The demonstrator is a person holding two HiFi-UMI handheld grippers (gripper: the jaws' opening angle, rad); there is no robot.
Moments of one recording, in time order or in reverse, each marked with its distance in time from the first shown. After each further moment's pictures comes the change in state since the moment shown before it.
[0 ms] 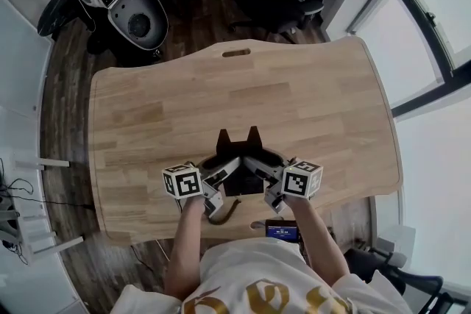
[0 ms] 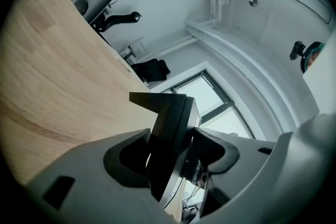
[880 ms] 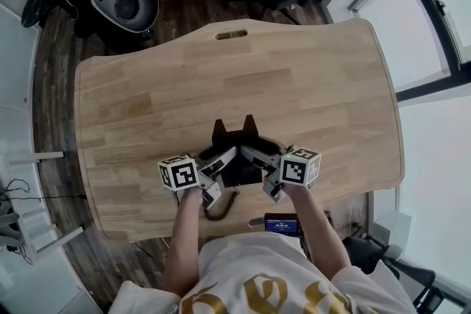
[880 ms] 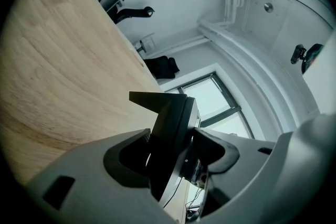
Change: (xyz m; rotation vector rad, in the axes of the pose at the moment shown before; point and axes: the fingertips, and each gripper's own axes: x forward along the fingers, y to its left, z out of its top) left arm 0.028 0.058 0.004 -0.101 0.020 0.036; right arm 0.028 -0.057 -0.002 0.075 0.067 -0.021
